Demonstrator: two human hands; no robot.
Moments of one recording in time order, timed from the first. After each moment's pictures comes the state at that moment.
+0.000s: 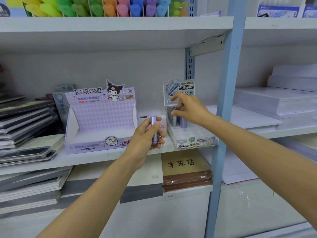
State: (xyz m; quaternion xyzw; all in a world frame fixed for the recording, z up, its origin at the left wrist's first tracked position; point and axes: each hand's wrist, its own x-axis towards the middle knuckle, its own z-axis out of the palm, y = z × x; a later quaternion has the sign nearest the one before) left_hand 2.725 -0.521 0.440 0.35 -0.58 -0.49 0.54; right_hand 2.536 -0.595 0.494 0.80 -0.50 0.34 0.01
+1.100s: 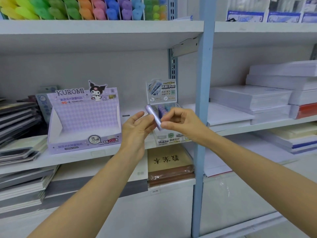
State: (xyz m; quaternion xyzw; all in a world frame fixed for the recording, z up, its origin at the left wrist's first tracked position) left_hand 2.678 -0.502 0.453 0.30 -0.43 -0.53 0.67; right_hand 2.509 -0.517 0.457 0.75 -0.30 0.50 -0.31
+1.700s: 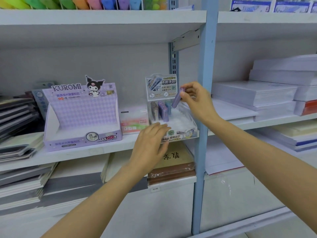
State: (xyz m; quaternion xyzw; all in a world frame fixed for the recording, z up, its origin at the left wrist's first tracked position) left_hand 2.675 -0.510 0.402 0.40 -0.85 0.11 0.34; right_hand 2.484 -0.561 0.480 0.66 -0.42 0.62 -0.10
